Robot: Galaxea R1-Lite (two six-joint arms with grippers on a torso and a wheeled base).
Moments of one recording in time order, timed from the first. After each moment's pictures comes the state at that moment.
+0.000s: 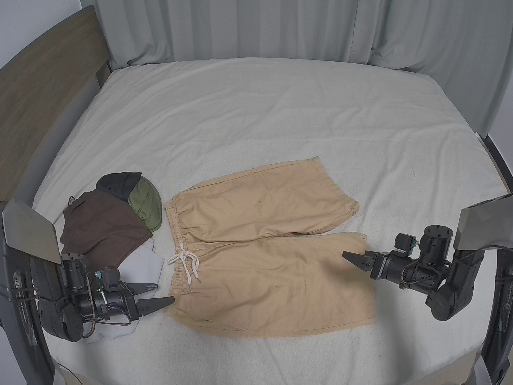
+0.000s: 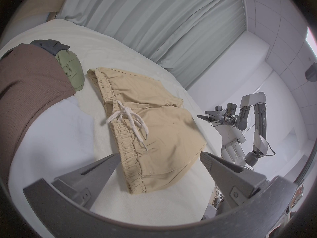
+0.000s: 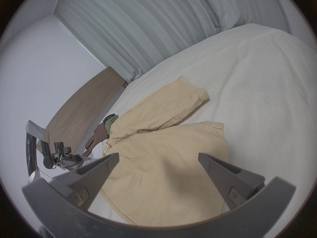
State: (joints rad) left arm 0.08 2.32 -0.21 -1.55 -0.94 -0.04; right arm 0.20 2.28 -0.41 -1.54 0.42 0.38
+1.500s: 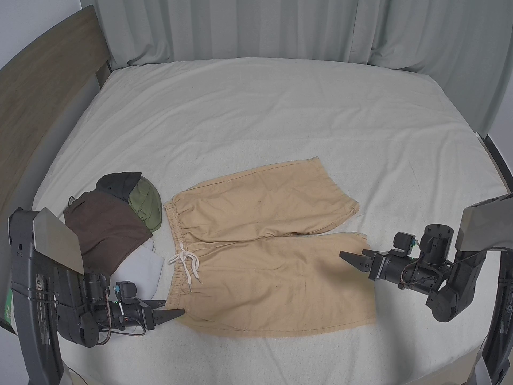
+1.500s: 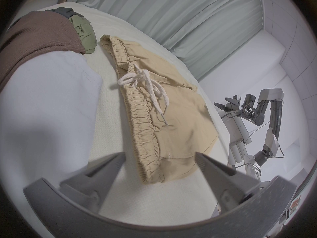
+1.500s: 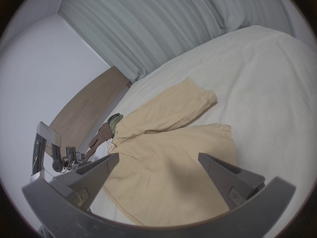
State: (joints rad) left arm 0.03 2.50 -0.27 -1.55 -0.82 -0.05; right arm 0.23 2.24 -0.39 -1.55 0.42 0.38
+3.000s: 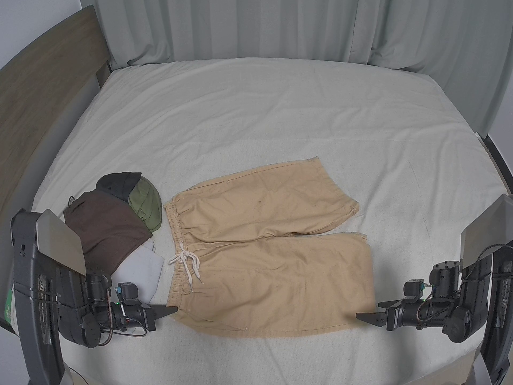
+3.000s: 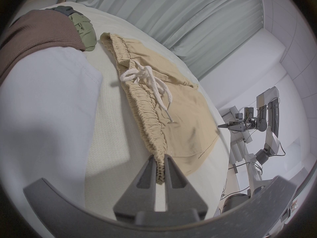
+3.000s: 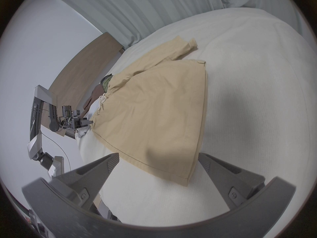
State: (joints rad) left arm 0.02 2.52 -0.28 -1.55 -0.82 -0.04; right arm 0.12 2.34 -0.08 -1.54 0.53 0.11
